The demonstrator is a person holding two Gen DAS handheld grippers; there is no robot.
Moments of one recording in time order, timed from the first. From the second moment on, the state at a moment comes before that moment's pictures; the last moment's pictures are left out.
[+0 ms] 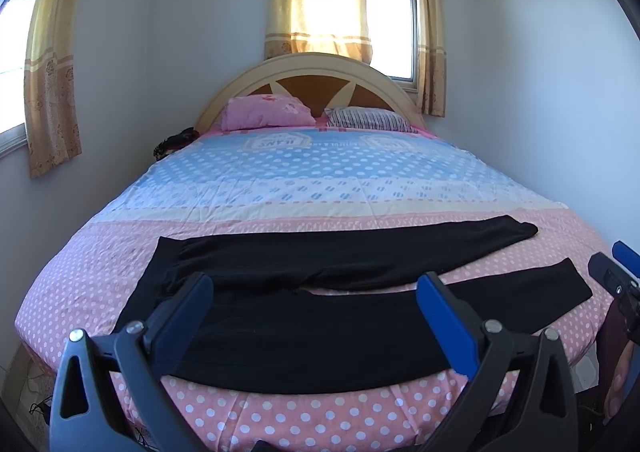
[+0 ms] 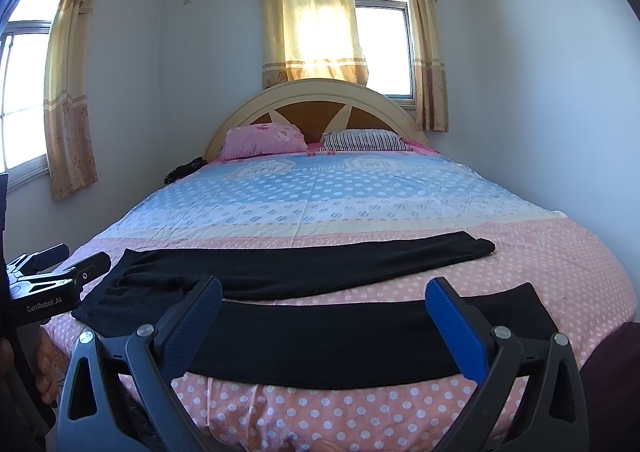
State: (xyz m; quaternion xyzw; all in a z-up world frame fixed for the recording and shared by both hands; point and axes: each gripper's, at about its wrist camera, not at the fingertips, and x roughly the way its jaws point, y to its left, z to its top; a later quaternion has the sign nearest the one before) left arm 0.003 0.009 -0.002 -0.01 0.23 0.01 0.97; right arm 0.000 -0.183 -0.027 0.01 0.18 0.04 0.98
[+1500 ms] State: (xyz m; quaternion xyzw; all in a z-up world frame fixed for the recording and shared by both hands) left arm 0.001 0.015 -0.005 -0.02 0.23 0.01 0.97; right arm 0.000 -0.183 -0.033 0.01 0.19 0.04 0.98
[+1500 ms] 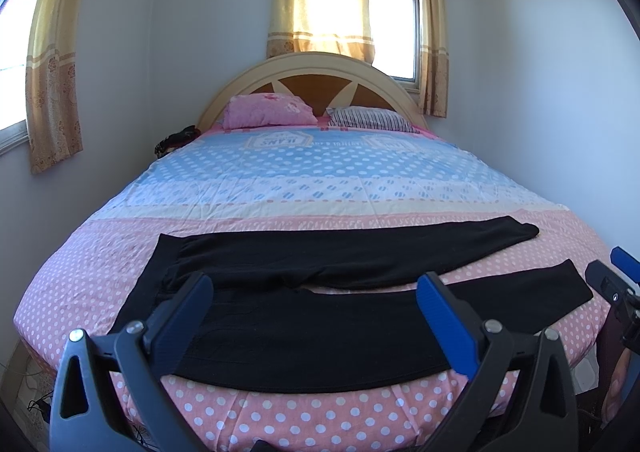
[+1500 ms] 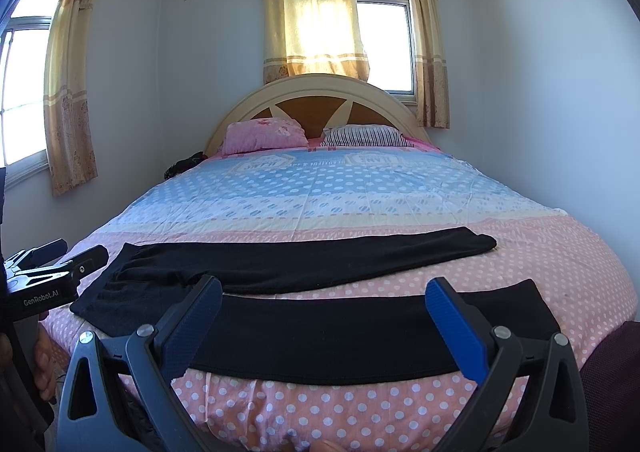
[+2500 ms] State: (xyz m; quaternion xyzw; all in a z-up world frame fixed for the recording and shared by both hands) left arm 0.132 0.153 -0.074 -0.04 0.35 0.10 0.93; right arm 0.052 -0.212 -0.084 0.01 0.26 0.04 0.97
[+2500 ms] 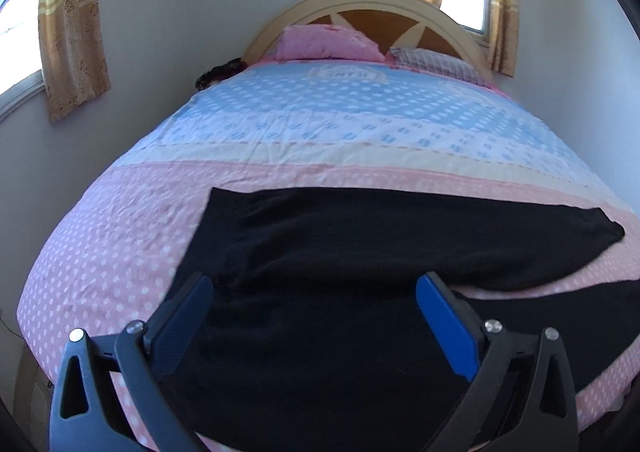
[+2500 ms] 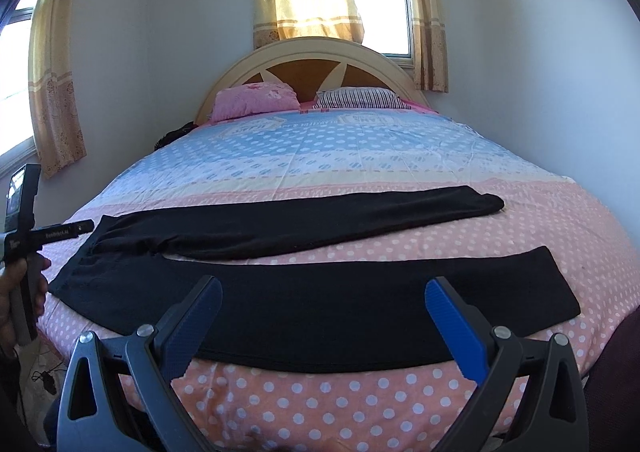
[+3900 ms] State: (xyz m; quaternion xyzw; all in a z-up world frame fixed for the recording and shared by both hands) left arm 0.277 0.293 -0.150 -0.07 0.44 0.01 0.89; right arm 0.302 -0.484 -0.112 0.13 0.39 -0.11 0.90
